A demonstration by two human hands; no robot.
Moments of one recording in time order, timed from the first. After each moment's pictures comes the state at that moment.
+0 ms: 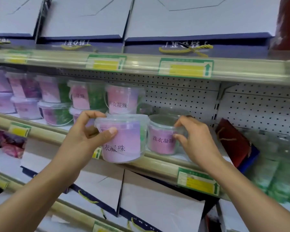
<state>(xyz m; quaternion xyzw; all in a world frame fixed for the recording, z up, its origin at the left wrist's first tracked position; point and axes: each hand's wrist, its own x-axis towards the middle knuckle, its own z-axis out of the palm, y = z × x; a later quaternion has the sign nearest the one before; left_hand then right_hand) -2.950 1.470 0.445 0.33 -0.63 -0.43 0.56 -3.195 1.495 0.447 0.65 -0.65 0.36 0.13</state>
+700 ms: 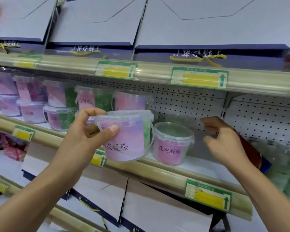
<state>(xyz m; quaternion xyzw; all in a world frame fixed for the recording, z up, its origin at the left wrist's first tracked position) -2.936 1.461 0.458 0.30 -0.62 -0.42 0.58 -3.235 1.486 0.458 0.57 -0.68 0.47 0.03</state>
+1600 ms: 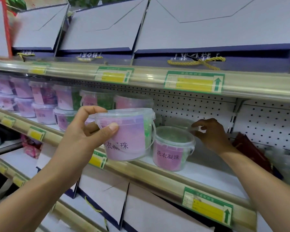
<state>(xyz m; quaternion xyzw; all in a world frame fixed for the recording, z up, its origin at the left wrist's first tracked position) -2.951 1.470 0.467 0.30 -0.62 -0.39 0.61 -3.289 1.395 0.450 0.63 -0.67 0.38 0.07</state>
